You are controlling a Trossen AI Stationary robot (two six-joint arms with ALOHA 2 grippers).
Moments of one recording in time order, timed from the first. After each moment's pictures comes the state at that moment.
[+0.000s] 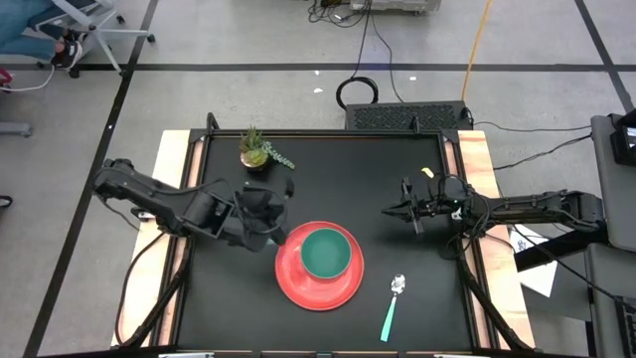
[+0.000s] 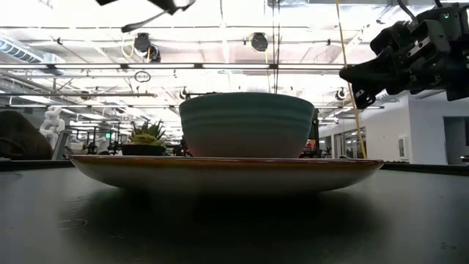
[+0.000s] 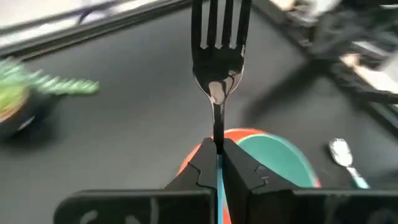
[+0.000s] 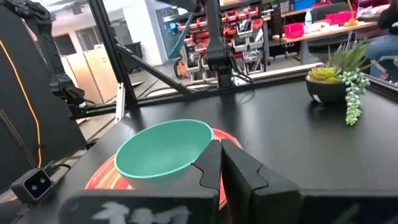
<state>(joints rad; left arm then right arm) -0.37 1.42 1.40 -1.00 -0.68 -1.16 -0.25 0.75 0.02 0.72 -0.37 0.20</state>
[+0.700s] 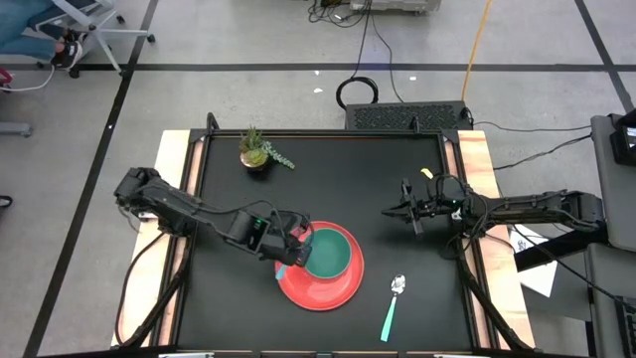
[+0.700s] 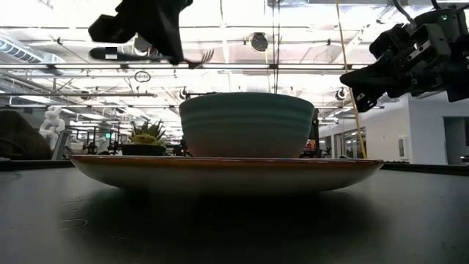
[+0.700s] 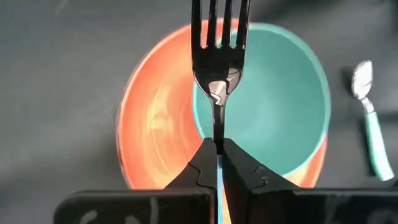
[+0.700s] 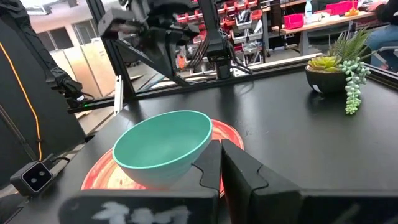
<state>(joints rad) -0.34 1.65 1.37 -0.88 -0.31 -1.34 -0.25 0.75 0.02 0.69 -0.37 0.20</state>
